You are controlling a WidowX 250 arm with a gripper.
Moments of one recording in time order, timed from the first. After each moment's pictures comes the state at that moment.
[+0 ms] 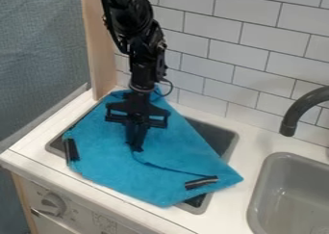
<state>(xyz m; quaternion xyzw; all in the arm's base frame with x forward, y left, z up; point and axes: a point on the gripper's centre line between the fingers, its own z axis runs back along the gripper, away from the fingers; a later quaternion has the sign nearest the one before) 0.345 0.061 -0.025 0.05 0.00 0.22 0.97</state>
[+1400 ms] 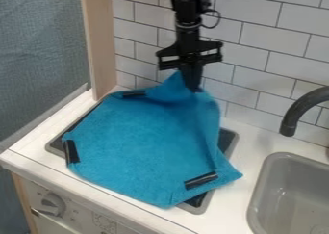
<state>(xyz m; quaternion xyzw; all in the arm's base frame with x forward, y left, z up) 0.426 -0.014 0.066 -0.05 -0.11 0.27 0.96</state>
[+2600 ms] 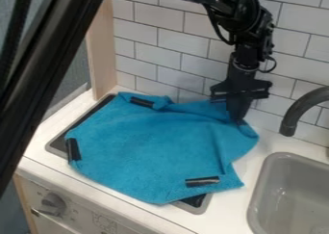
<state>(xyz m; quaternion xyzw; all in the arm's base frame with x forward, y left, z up) 0.463 -0.084 0.002 -0.01 -0.11 0.28 0.95</state>
